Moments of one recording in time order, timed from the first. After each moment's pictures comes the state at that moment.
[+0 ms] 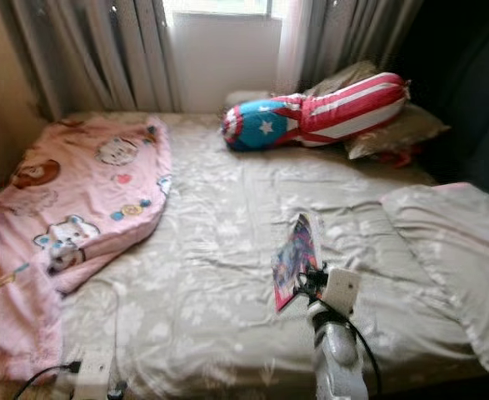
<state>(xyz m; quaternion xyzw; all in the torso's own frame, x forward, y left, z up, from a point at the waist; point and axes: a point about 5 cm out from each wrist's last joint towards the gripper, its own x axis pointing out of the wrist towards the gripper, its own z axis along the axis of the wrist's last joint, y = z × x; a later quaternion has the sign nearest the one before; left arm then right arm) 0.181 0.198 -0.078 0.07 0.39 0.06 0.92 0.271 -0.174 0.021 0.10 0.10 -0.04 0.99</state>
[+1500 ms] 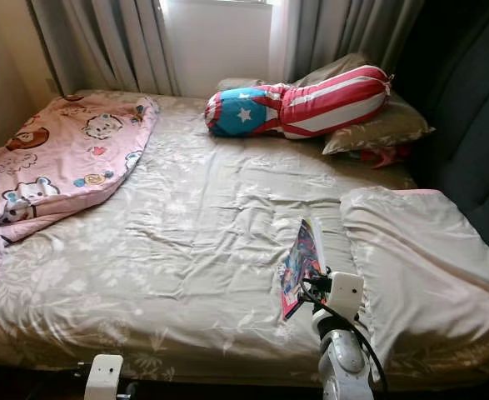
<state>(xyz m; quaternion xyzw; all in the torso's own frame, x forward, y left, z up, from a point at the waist) 0.186 0.202 -0.075 0.07 0.38 0.05 0.92 0.267 -0.174 0.017 0.09 0.10 -0.02 0.99</state>
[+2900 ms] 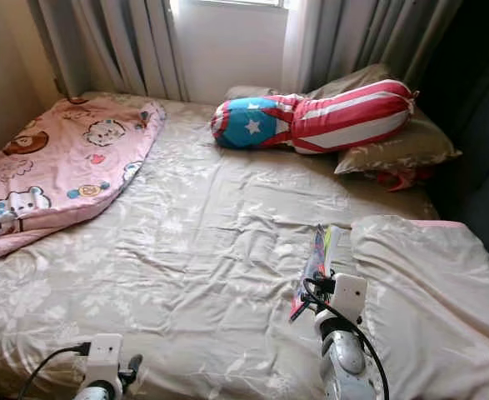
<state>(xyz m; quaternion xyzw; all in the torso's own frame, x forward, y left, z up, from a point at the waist) 0.215 0.207 -0.051 0.04 0.28 0.06 0.96 0.265 -0.170 0.013 0.10 0.11 -0.04 0.99</state>
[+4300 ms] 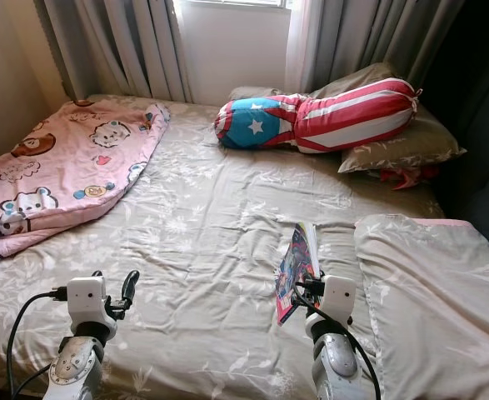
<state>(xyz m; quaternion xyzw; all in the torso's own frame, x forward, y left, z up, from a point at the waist) 0.259 0.205 0.033 0.02 0.03 0.04 1.00 0.263 -0.163 0.015 0.09 0.10 -0.02 0.99</state>
